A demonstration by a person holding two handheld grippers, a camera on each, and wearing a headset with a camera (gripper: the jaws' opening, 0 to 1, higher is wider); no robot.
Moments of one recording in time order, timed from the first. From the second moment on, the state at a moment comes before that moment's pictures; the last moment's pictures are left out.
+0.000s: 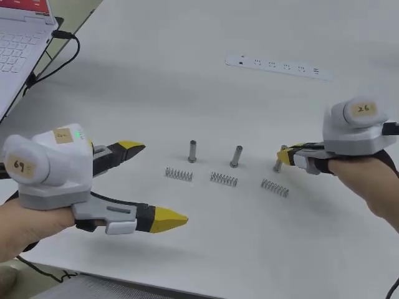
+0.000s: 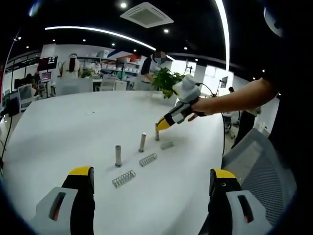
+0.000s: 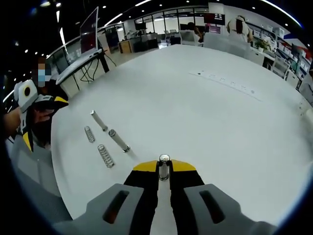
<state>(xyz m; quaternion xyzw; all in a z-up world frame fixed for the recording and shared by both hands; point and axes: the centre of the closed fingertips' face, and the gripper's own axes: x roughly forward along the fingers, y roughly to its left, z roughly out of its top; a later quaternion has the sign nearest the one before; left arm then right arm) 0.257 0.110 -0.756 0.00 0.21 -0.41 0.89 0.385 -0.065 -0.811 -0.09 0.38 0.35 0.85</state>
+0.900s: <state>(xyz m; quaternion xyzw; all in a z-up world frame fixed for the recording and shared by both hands) 0.257 0.109 -0.751 -0.01 0.20 -0.42 0.89 0.375 -0.067 -0.810 -0.12 0.36 0.36 0.85</state>
